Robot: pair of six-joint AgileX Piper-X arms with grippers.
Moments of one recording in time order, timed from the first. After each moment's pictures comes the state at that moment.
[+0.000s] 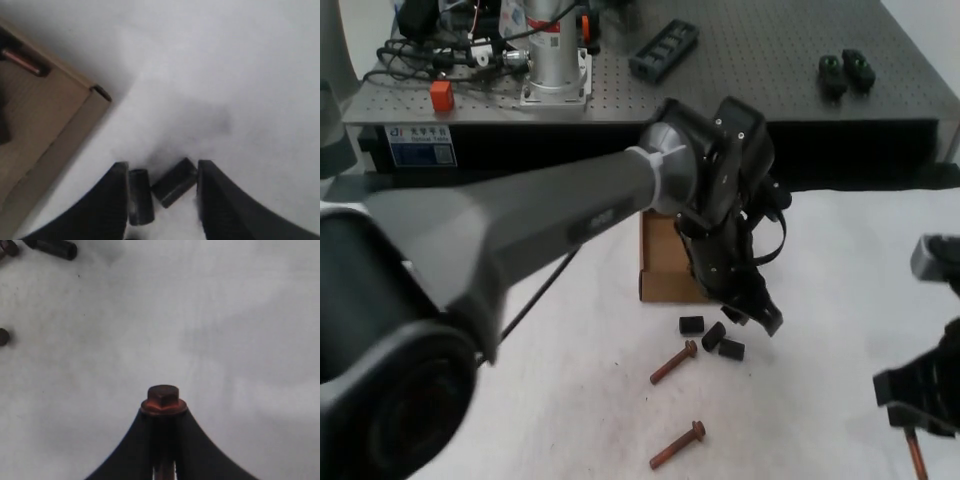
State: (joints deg) left arm -44.2 127.0 -107.2 48.6 7.0 10.3; right arm -4.0 58.0 -38.3 53.1 -6.5 1.0
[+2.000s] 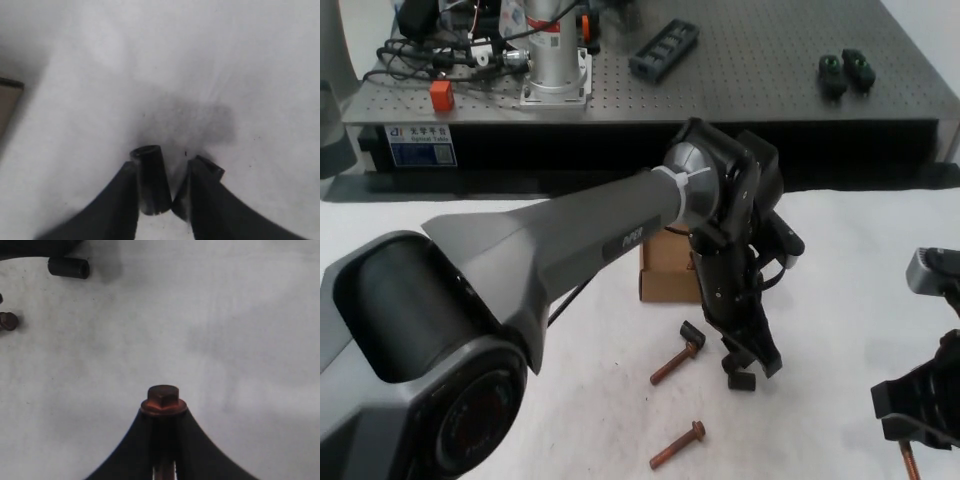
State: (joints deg) left arm -45.5 132.5 -113.0 58.0 12.3 19.9; right arm -3.9 58.0 -36.7 53.9 -8.6 0.6
